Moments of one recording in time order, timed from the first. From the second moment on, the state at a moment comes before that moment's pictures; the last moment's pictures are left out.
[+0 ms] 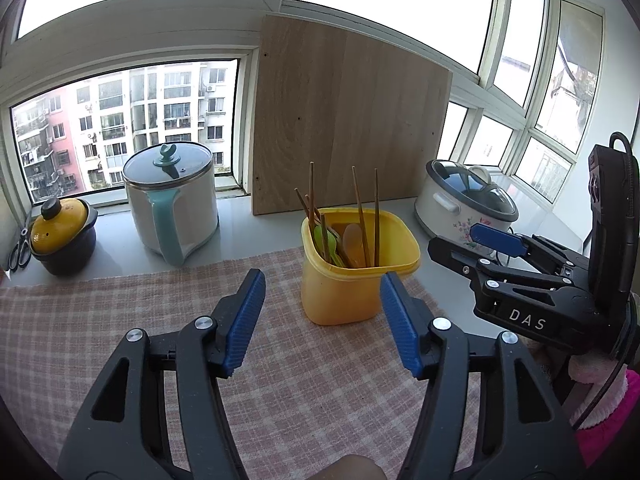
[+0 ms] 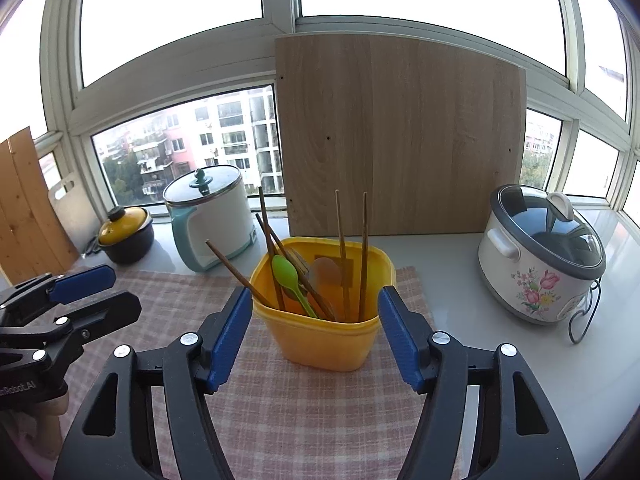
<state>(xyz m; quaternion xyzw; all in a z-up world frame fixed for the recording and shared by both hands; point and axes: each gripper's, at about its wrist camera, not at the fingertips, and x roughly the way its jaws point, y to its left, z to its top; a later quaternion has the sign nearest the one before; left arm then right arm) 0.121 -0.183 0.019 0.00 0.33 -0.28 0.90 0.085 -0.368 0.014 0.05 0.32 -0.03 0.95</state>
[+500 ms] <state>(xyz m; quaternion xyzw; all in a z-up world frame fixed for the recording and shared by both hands) 0.079 -0.162 0.025 0.02 0.31 -0.25 0.92 0.048 -0.353 0.020 0.03 0.30 -0.05 0.95</state>
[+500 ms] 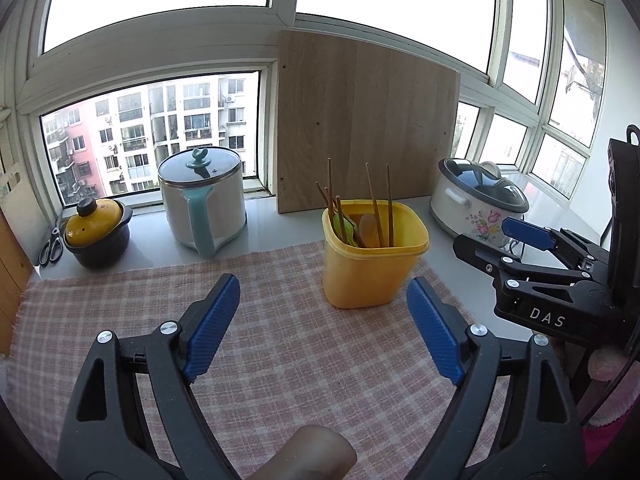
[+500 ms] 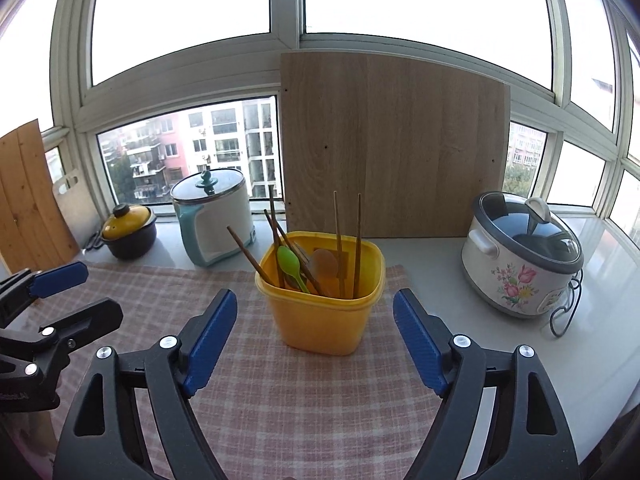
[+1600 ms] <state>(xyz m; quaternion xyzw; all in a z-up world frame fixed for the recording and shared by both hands) 0.081 -0.168 0.013 0.05 0.33 -0.21 0.92 0.046 -0.354 0.006 0.04 0.31 -0.07 0.95</state>
